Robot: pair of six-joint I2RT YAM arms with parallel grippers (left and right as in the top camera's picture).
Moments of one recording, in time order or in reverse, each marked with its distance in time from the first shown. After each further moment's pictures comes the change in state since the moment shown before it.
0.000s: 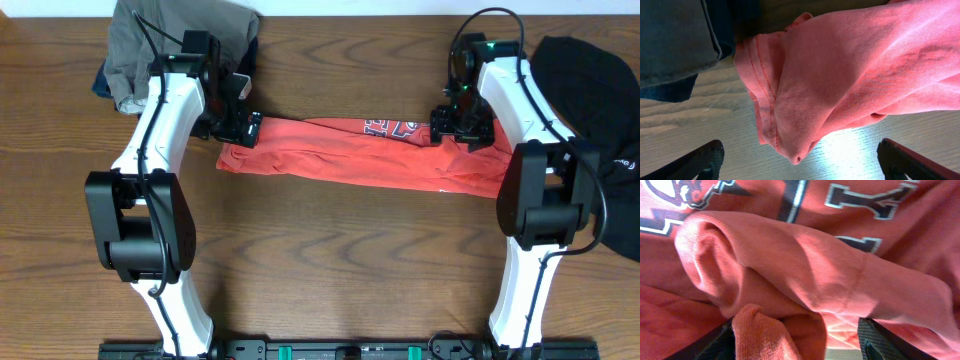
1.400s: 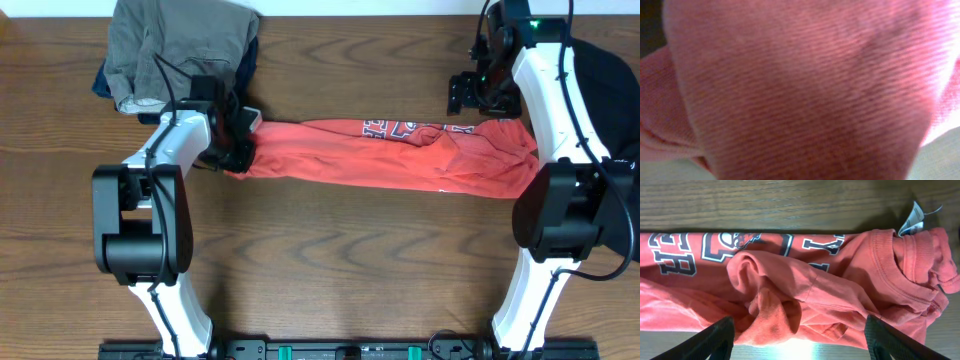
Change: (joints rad) left arm 0.024 -0.023 -0.355 0.315 0.108 0.070; right arm -0.053 -0.097 0.128 -0.002 -0.036 -0.051
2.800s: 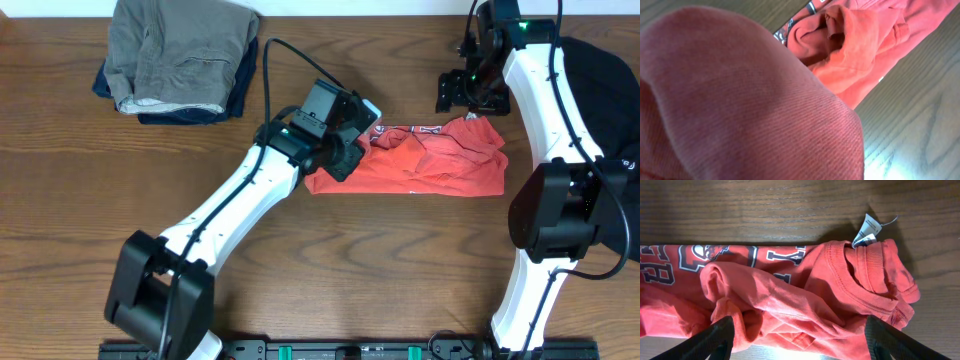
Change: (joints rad) left arm -0.547 -0.269 0.004 0.199 -0.030 -0.120; right arm 0.024 0.000 -0.010 0.046 -0.037 0.000
